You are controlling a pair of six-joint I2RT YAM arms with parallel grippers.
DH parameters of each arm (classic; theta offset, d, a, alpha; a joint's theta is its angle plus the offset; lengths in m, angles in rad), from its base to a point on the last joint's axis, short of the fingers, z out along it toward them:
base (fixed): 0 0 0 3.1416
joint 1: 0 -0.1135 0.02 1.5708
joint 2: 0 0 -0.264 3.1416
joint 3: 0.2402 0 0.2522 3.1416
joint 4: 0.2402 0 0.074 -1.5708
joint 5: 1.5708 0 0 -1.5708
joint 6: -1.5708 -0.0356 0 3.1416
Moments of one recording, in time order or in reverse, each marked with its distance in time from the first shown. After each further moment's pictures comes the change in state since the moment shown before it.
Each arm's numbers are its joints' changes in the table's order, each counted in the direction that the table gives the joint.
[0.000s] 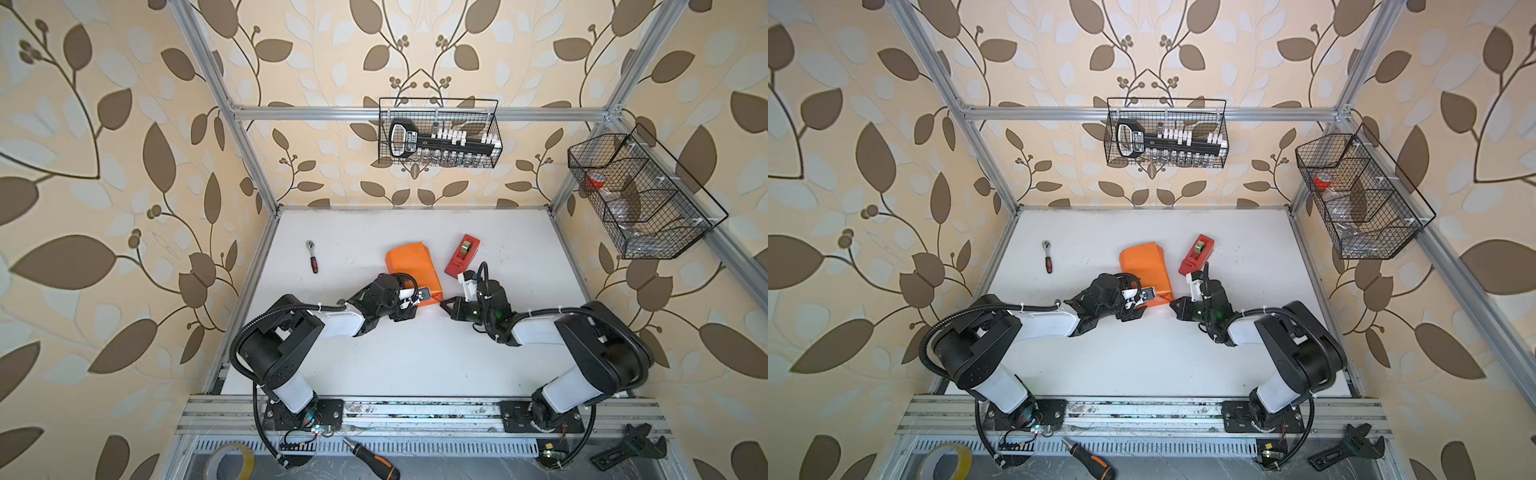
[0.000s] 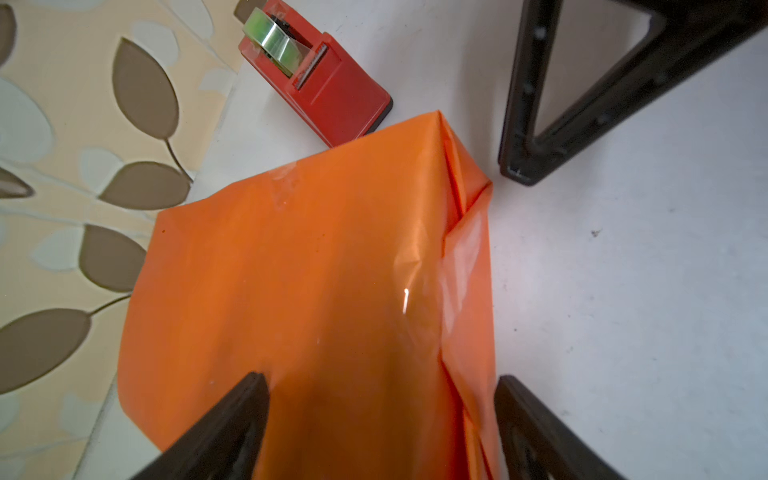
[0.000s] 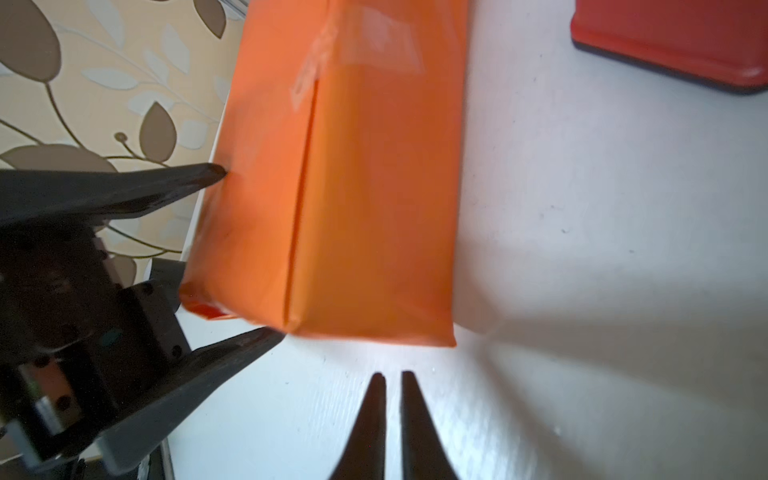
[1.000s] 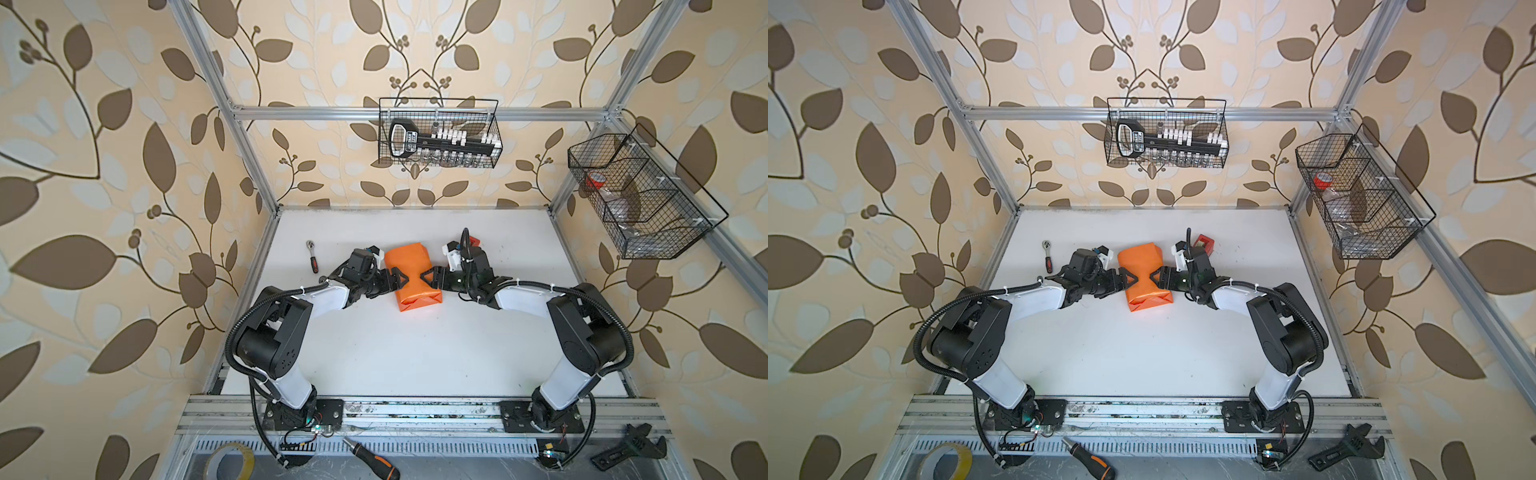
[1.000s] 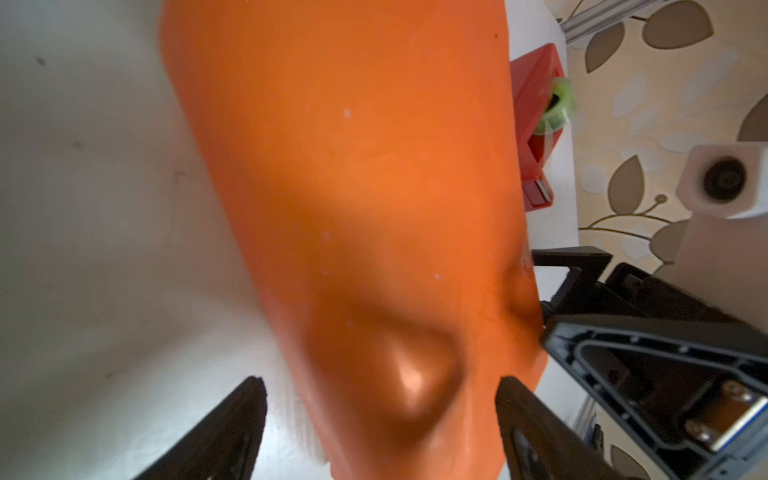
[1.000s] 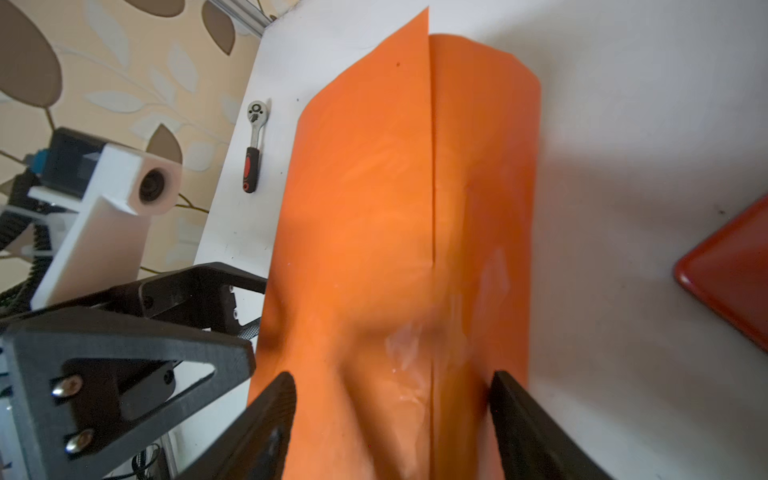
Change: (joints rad) left arm -0.245 0.043 0.166 0.245 0.382 1.423; right arm -0.022 0.179 0.396 0.265 -0.017 0.021
